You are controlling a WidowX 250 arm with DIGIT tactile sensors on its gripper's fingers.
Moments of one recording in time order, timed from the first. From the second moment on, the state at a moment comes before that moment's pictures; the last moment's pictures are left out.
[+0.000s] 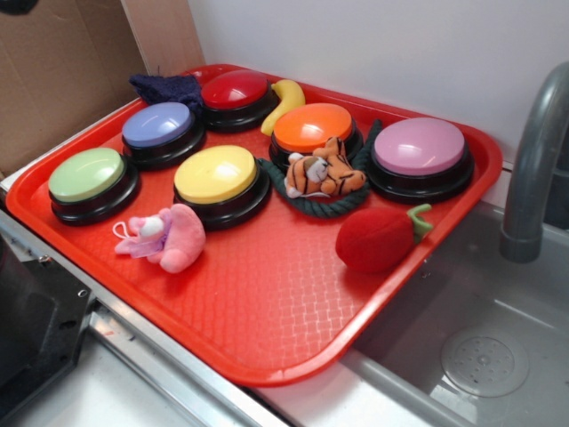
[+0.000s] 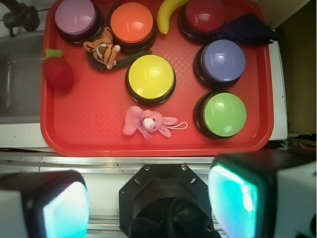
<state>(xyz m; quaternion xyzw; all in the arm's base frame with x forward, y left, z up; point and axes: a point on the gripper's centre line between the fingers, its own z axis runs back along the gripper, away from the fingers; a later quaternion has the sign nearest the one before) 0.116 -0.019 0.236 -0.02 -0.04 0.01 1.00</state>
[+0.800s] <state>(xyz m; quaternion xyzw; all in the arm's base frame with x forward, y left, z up) 0.166 -0.067 0.201 -0.04 -0.07 0.00 1.00</state>
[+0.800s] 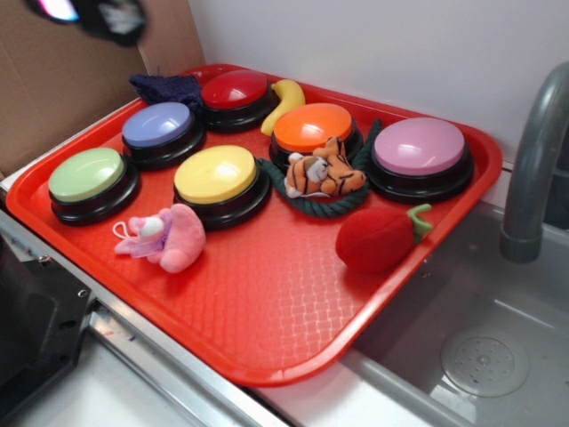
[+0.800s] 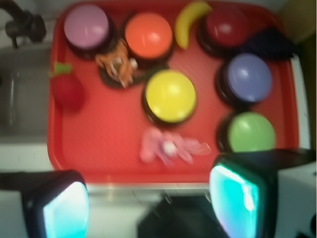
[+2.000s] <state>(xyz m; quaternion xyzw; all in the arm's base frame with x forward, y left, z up) 0.242 -0.167 0.029 -0.12 -0.06 0.04 0.99</state>
